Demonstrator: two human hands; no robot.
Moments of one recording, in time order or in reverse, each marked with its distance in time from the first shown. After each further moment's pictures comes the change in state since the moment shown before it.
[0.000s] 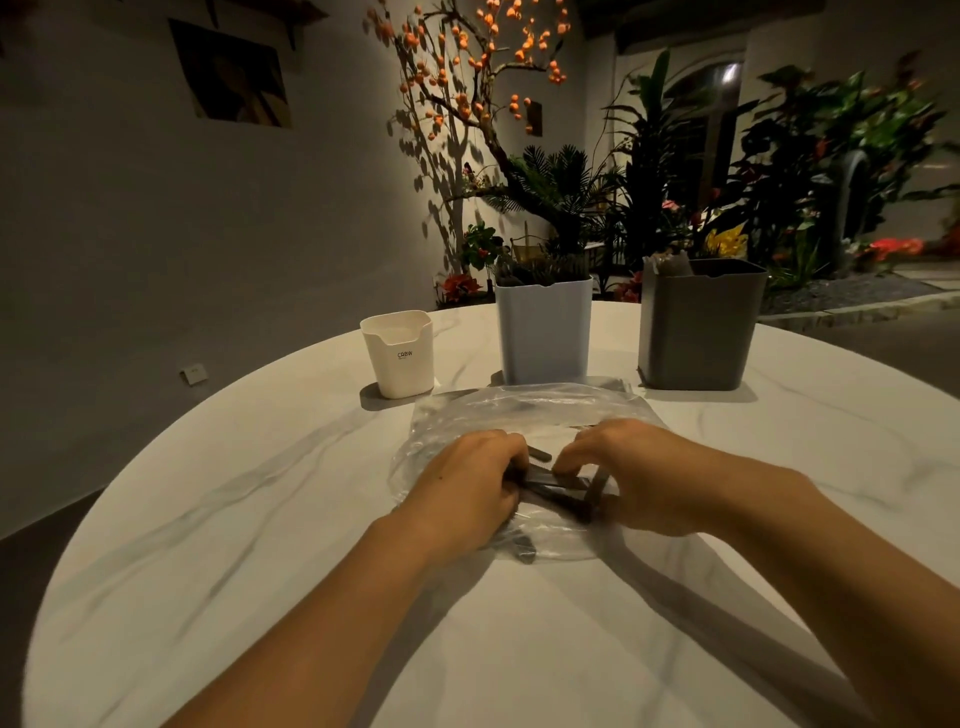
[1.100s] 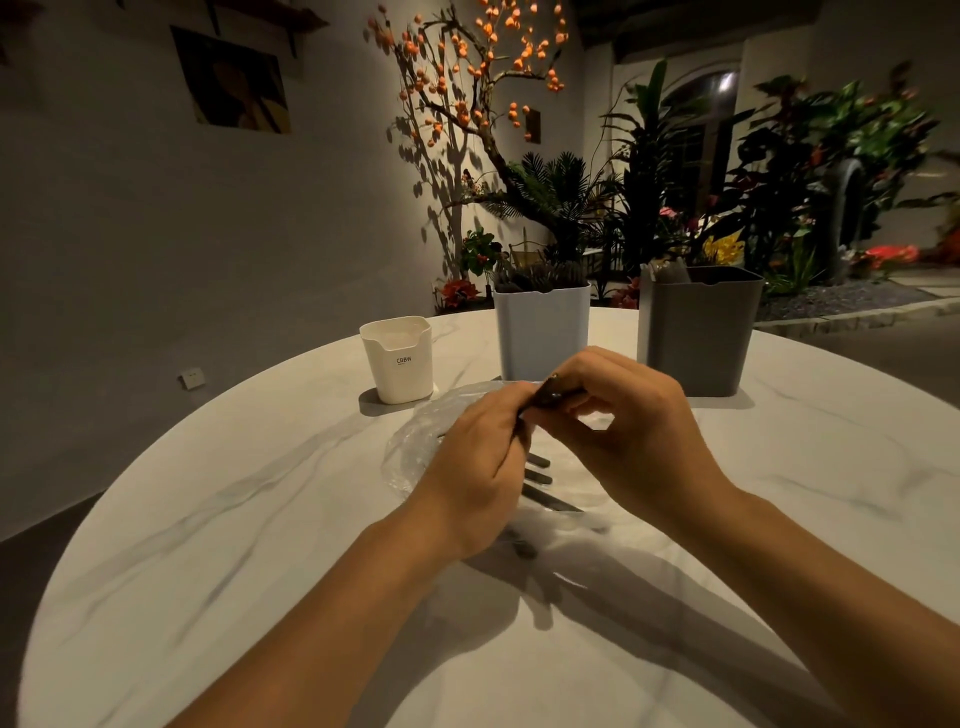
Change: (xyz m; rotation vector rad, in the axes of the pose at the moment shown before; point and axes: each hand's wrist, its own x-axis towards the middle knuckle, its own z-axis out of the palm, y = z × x) left_hand -0.004 0.022 -0.012 -0.423 0.228 0.169; right_hand -0.004 -0.024 -0.003 0.433 0.955 -0.407
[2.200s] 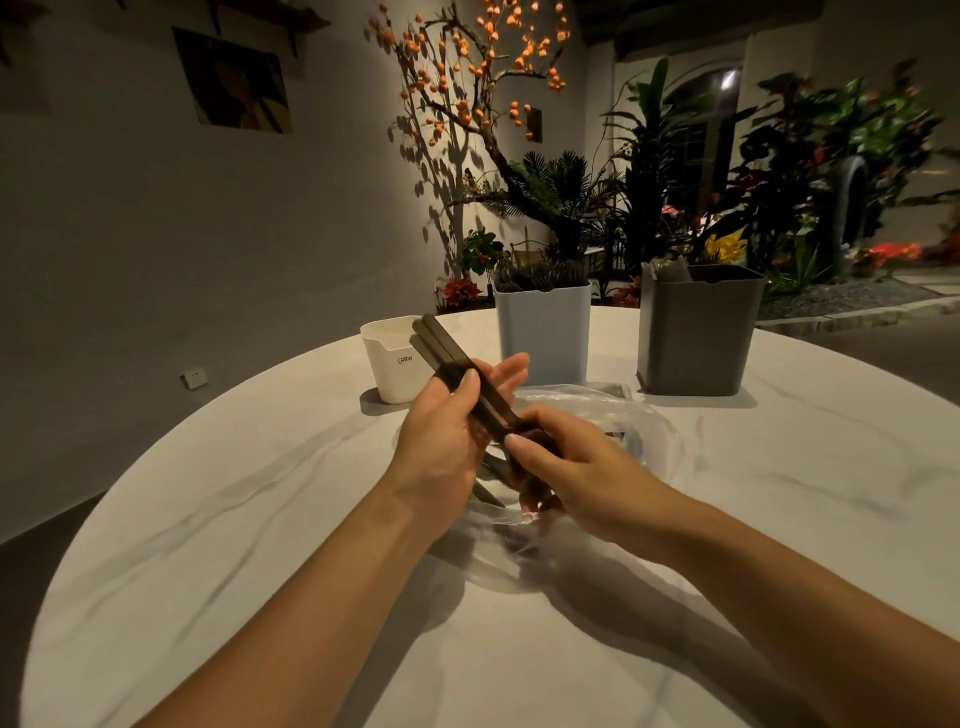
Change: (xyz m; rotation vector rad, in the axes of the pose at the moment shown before) left_hand 0.016 0.007 -0.013 -0.999 0.213 -0.398; right_hand -0.009 -0.011 0.027 0.519 -0.385 0.747
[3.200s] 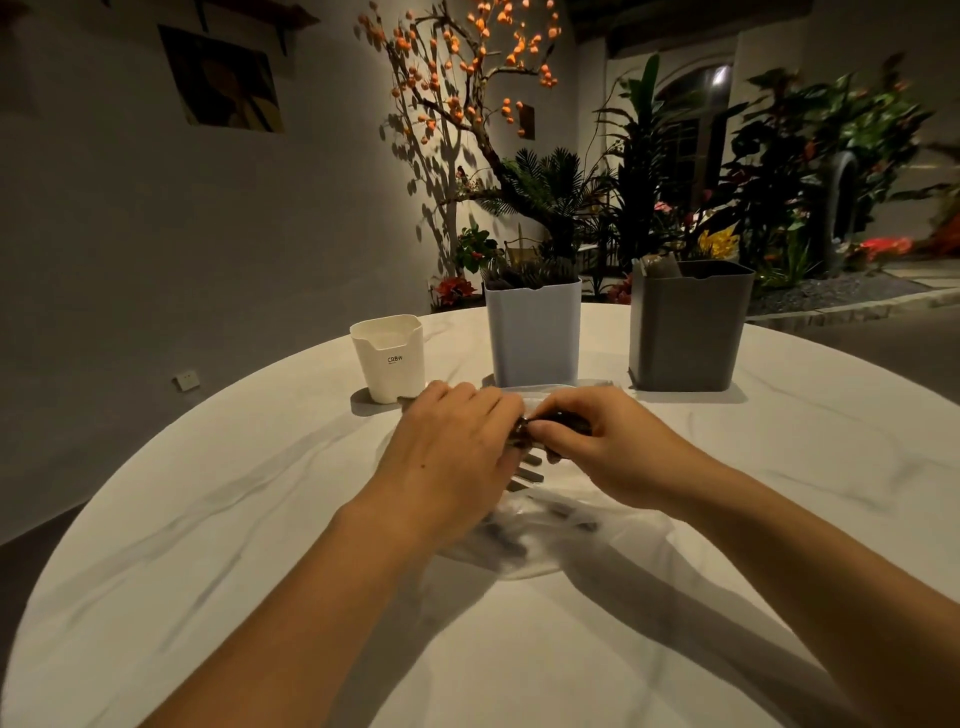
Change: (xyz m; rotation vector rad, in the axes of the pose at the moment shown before) left_hand -0.002 -0.006 -0.015 1.834 -0.230 0.783; right_hand 0.005 -0.003 -0.037 -0.420 0.081 -0.092
